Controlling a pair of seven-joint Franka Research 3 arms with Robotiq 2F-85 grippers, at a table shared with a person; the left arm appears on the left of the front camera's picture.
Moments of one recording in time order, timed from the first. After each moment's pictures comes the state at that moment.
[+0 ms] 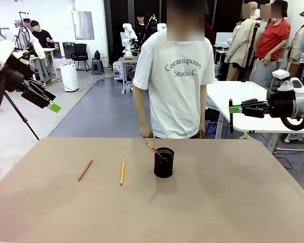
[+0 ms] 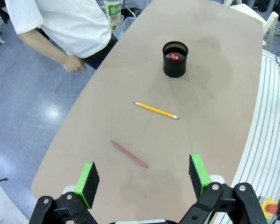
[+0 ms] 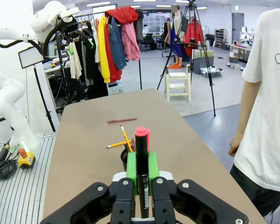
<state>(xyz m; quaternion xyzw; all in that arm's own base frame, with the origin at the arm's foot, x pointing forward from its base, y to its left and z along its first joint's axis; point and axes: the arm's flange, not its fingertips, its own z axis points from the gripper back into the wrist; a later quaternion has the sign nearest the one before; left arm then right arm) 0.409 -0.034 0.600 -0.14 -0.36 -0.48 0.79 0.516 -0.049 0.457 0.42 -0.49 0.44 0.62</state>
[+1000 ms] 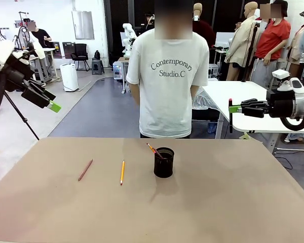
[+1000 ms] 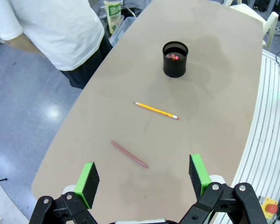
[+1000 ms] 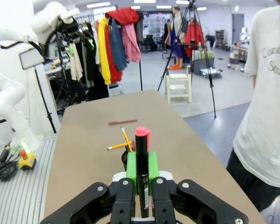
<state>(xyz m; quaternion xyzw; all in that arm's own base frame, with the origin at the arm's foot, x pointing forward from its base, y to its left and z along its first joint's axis) 0.409 -0.034 0.600 -0.14 -0.36 -0.48 0.79 0.518 -0.047 0.455 0.43 -0.49 0.44 0.62</state>
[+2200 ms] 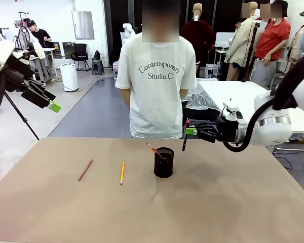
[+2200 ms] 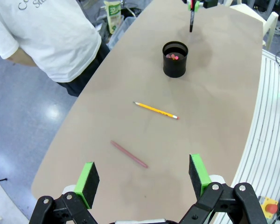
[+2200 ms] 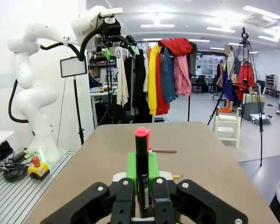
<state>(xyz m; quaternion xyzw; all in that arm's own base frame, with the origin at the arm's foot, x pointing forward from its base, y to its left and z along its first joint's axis) 0.409 -0.034 0.600 -0.14 -0.36 -0.48 0.79 0.571 0.093 0.330 0.55 -0.50 0.48 0.47</state>
